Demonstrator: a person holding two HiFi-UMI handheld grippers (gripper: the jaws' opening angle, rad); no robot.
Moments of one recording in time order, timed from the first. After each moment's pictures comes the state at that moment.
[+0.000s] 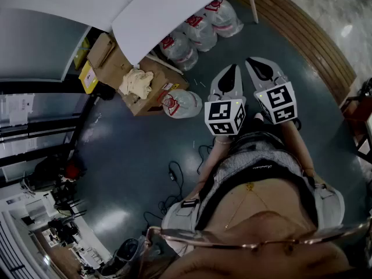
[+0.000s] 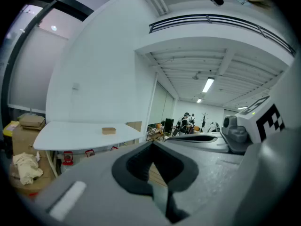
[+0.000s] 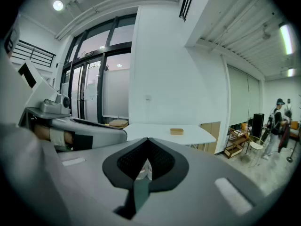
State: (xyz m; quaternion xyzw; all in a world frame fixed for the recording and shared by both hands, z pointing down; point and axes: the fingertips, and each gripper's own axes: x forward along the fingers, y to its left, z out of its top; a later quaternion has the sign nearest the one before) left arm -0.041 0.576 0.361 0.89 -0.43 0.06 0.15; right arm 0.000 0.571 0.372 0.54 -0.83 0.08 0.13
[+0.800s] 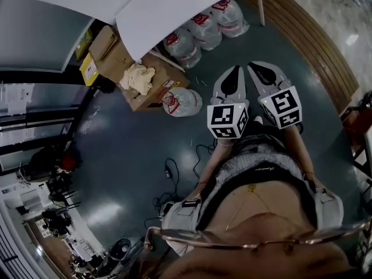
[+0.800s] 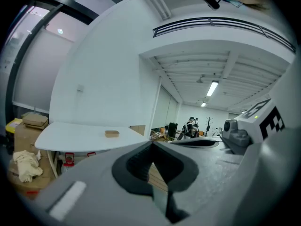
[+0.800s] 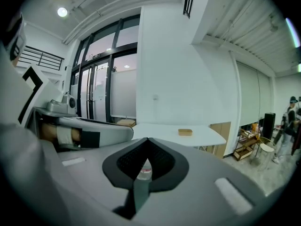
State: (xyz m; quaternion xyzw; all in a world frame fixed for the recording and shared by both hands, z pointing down) left arm -0.042 0.558 0.362 0.88 -0.45 0.04 0.15; right arm -0.008 0.558 0.381 0.49 -0.86 0.08 0.13
